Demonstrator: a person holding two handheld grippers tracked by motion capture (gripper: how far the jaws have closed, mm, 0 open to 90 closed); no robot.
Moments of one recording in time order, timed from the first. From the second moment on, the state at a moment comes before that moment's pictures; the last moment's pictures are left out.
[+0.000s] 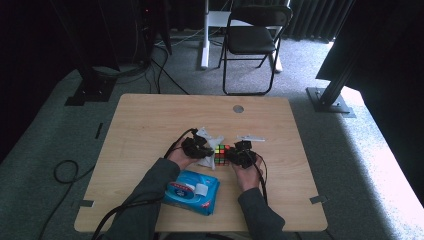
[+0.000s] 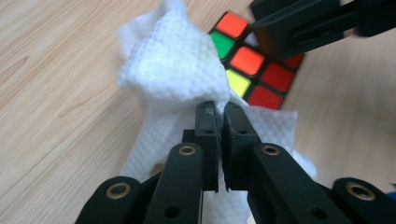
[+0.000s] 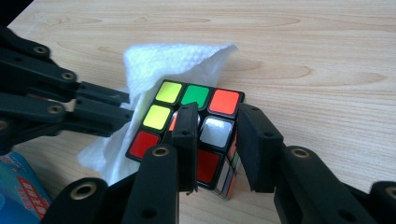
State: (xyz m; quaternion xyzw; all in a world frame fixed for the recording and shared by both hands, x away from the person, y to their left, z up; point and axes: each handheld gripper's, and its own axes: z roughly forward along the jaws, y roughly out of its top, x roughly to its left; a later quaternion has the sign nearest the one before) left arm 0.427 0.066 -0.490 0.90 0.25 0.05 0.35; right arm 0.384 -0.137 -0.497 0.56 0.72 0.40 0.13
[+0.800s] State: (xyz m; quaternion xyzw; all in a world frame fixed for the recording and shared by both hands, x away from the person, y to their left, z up) left arm 0.426 0.066 -0.490 0.91 0.24 0.03 0.34; right arm 0.385 -0.136 -0.496 0.56 0.71 0.40 0.13
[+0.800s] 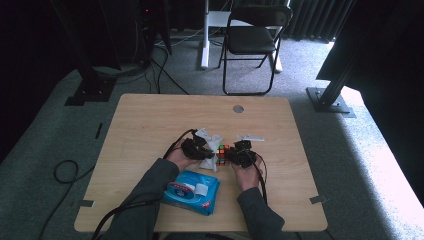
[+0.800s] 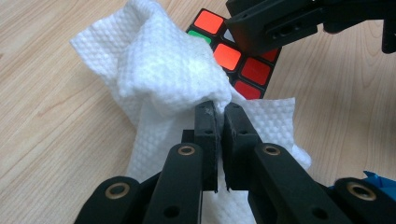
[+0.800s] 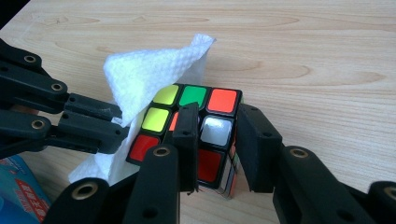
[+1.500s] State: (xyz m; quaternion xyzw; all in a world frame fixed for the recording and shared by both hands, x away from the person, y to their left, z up) left arm 0.427 0.038 -0.506 0.95 0.20 0.07 0.22; right arm 0.385 -0.136 -0.496 0.57 0.71 0.39 0.13
